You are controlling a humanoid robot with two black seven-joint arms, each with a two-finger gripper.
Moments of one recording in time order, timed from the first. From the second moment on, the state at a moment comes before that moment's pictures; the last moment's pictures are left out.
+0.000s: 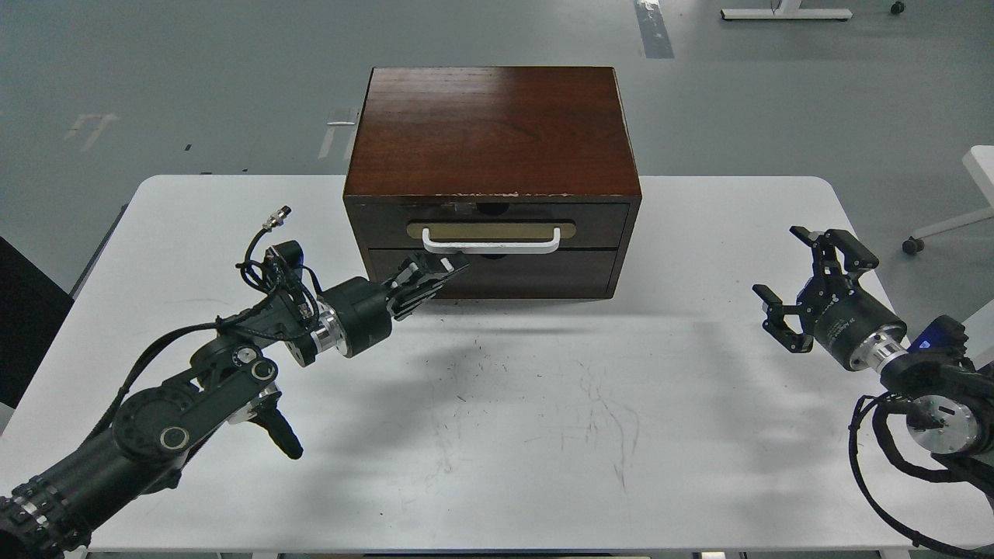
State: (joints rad) left arm -0.49 0.31 -0.76 -1.14 1.16 -0.27 -0.32; right arm 0.59 -0.68 0.23 0.95 0.11 0.31 0.49
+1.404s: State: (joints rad) left arm -0.27 0.67 -0.95 -1.12 0.40 -0.41 -0.39; right arm 0.61 -0.58 0.36 0.81 0.11 0.25 0.49
